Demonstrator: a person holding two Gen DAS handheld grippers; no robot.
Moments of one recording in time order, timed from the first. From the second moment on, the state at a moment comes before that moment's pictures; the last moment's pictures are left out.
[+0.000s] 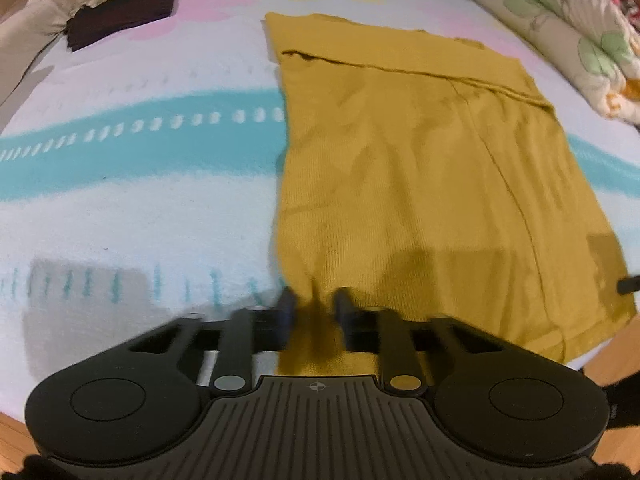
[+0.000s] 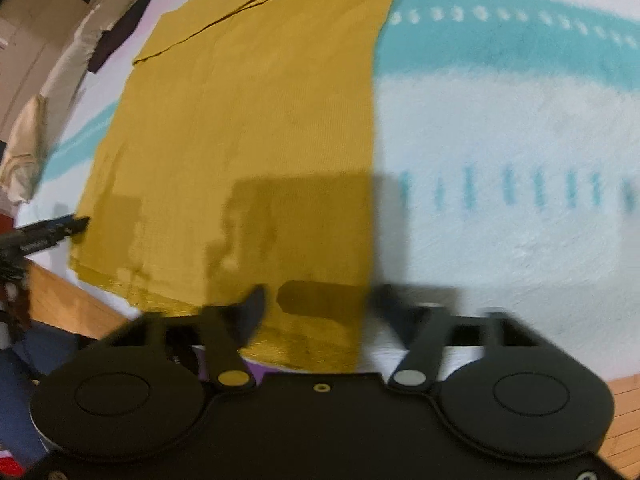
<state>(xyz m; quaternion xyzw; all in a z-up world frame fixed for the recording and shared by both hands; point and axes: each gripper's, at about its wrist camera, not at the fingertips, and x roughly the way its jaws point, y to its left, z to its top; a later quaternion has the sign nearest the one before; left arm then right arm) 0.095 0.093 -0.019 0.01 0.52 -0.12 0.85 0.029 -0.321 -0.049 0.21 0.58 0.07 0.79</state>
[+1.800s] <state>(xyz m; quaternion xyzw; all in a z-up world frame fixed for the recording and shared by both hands) 0.299 0.095 0.026 -0.17 0.41 -0.07 0.89 0.194 -0.405 -0.002 0.36 0.32 -0.03 0.88</state>
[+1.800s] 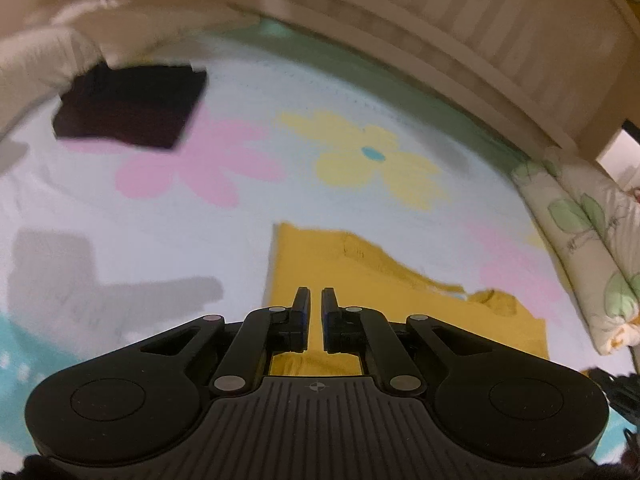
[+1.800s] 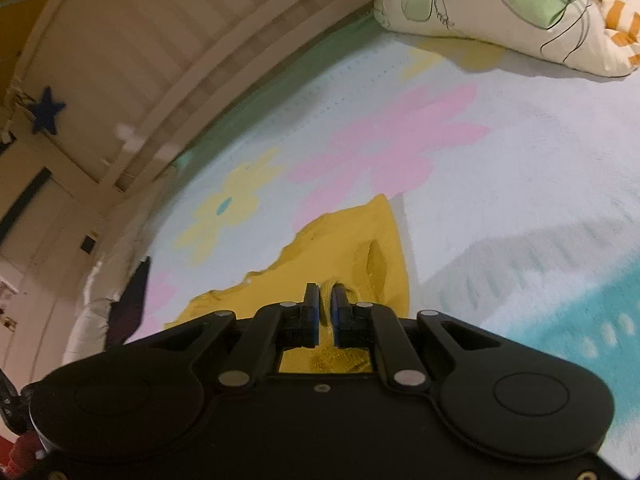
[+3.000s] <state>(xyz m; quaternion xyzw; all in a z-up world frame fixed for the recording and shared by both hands) 0.273 0.094 -0.017 -0.18 0.53 -0.15 0.82 0.196 -0.399 -0.021 0.36 0.36 0.00 0.86</state>
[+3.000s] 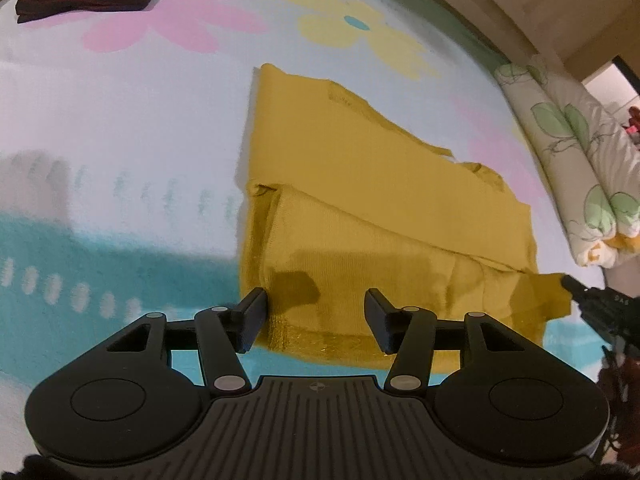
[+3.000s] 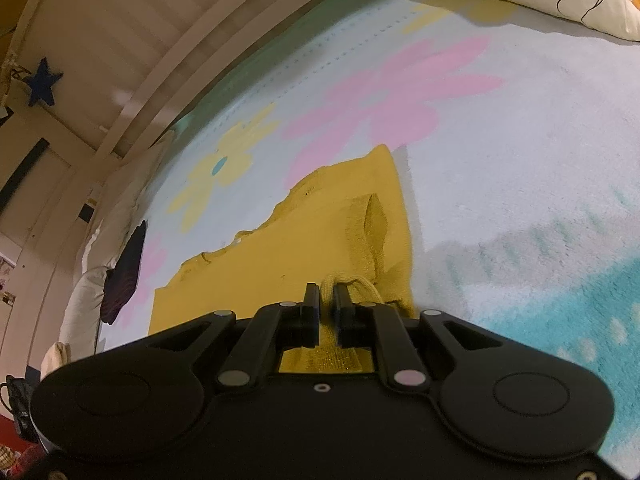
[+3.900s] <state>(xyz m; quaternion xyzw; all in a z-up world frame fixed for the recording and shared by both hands) 0.270 0.079 -0.032 -0.17 0.55 -0.14 0.81 0.193 -0.404 -0.024 0.37 0.36 0.00 0.85</state>
